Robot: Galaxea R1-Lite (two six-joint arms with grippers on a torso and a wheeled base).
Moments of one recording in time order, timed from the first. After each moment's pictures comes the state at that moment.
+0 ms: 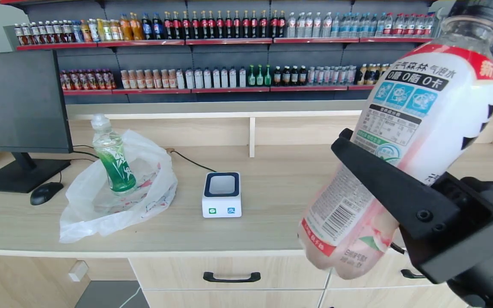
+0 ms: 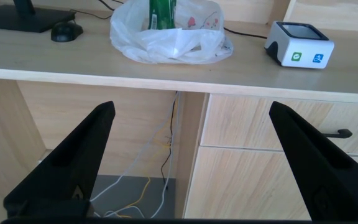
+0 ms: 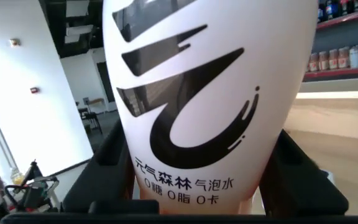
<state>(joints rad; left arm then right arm) 0.00 0.00 0.00 0.00 0.00 0.00 0.97 1.48 -0.40 -1.57 -0.05 0.29</state>
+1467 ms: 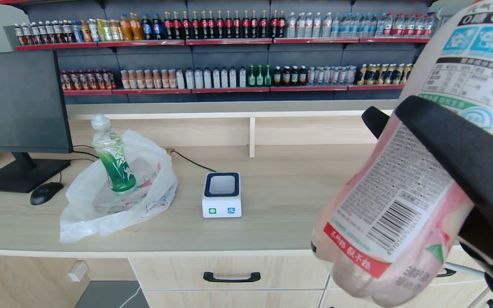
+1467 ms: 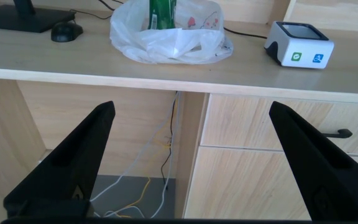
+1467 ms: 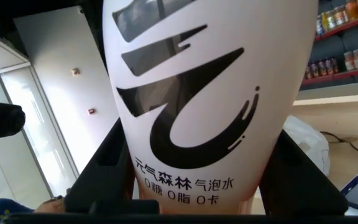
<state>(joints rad) 0.00 0.00 0.00 0.00 0.00 0.00 1.01 1.41 -0.43 -1.57 0.00 0.43</state>
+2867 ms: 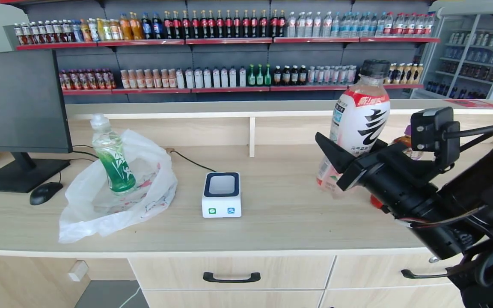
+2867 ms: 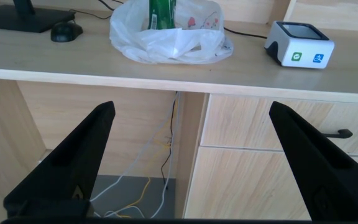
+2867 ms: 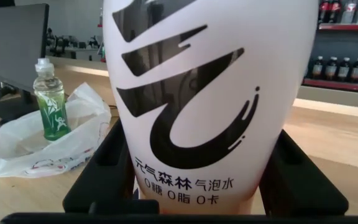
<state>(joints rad) 0.00 0.00 0.00 0.00 0.00 0.00 0.57 1.74 -0.53 -1.57 -0.05 -0.06</state>
